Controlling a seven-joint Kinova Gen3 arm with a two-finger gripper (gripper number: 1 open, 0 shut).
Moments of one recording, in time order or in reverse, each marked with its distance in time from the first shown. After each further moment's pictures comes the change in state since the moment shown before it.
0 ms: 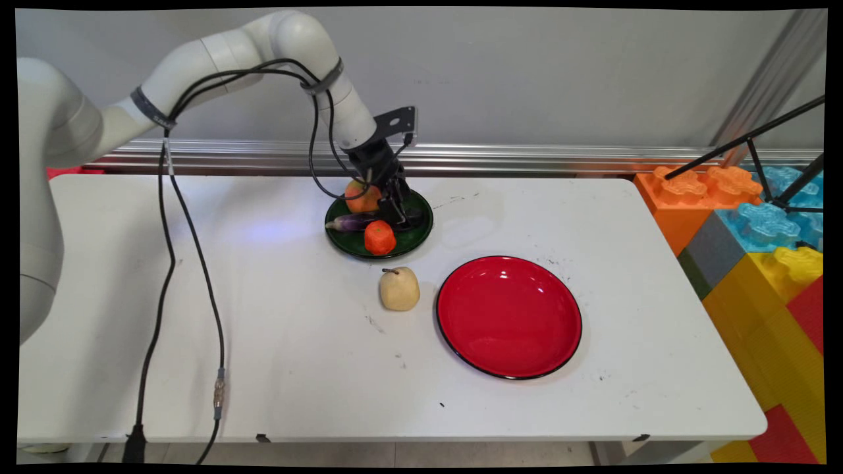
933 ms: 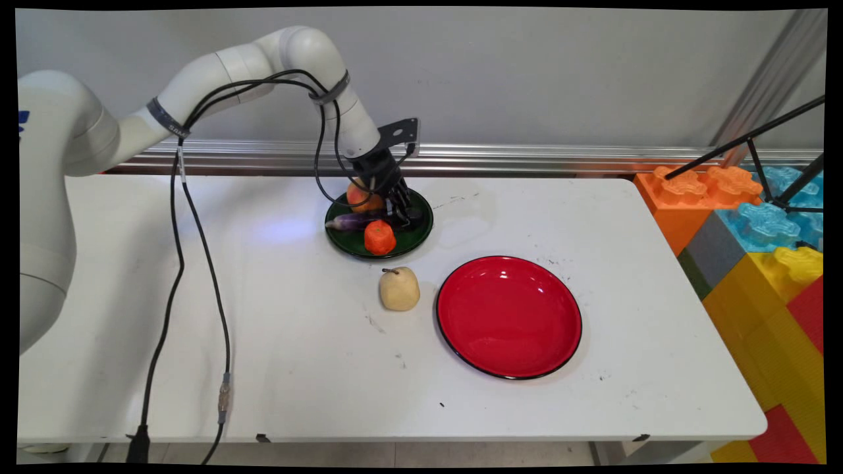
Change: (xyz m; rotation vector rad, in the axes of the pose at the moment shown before) arm -0.005 -0.007 0.021 -0.040 0.000 -0.006
